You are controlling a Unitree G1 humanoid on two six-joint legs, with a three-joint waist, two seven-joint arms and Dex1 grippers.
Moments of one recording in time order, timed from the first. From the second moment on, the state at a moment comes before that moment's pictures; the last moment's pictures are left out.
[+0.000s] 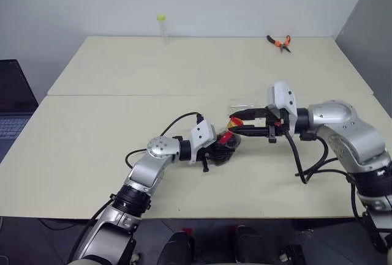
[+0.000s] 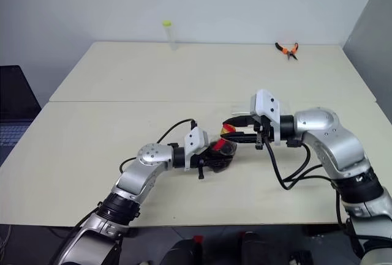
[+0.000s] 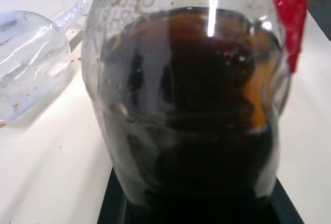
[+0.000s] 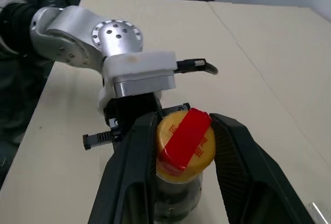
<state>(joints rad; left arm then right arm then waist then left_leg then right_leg) -0.48 0.34 -0.30 0.11 -0.17 0.19 -1.01 -0.71 -0.74 0.26 -0.08 0.49 0.37 1.16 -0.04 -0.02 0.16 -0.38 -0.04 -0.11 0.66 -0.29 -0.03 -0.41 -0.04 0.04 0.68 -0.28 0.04</state>
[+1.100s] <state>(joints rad) -0.52 0.27 -0.31 0.21 -0.18 0.13 -1.01 -0.17 -0.45 0.03 -0.71 0.44 0.60 0.32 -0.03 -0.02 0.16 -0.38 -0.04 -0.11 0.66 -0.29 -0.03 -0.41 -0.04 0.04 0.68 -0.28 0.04</state>
